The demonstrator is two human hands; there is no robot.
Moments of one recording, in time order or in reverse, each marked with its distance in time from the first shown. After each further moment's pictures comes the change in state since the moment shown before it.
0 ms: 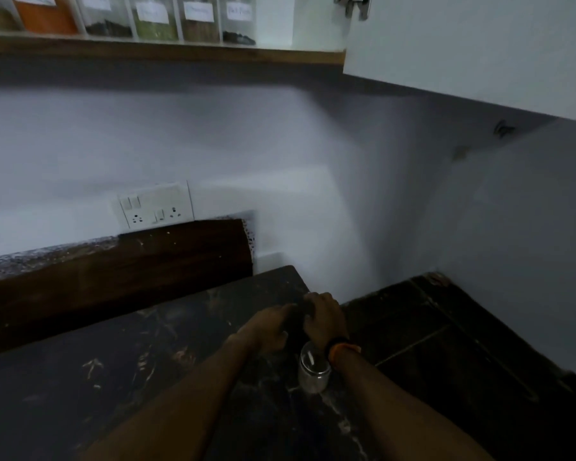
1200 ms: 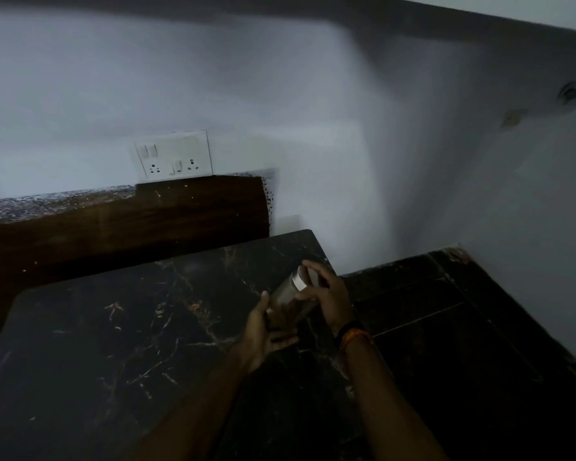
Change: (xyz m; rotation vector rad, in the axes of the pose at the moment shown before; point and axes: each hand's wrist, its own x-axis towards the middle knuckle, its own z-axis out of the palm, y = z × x) left_hand -0.044 -0.022 0.071 -1.802 0.191 -0.648; right_hand -0.007 -0.014 0.024 0.825 -0.192 0.065
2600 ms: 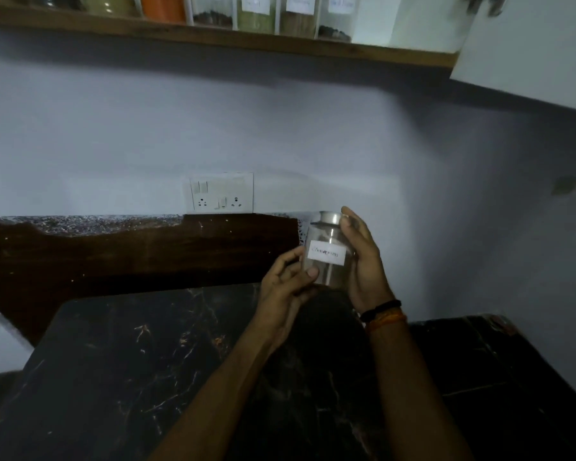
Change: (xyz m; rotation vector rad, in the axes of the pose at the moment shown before) left_hand -0.053 0.120 0.055 -0.048 -0.300 0.789; right_hand 0.033 -0.170 0.020 0.436 -0.103 -0.275
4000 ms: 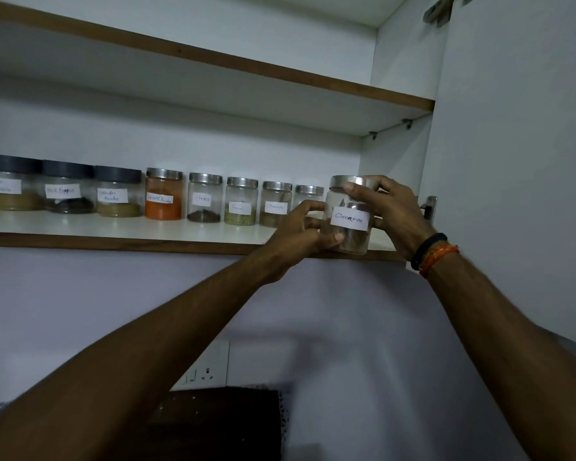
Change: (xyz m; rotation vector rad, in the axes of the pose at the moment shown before) left_hand 0.207 0.262 0.176 0.749 -0.280 0.406; right_hand 0.161 -0.313 0.062 -0.540 -0.060 -0.617
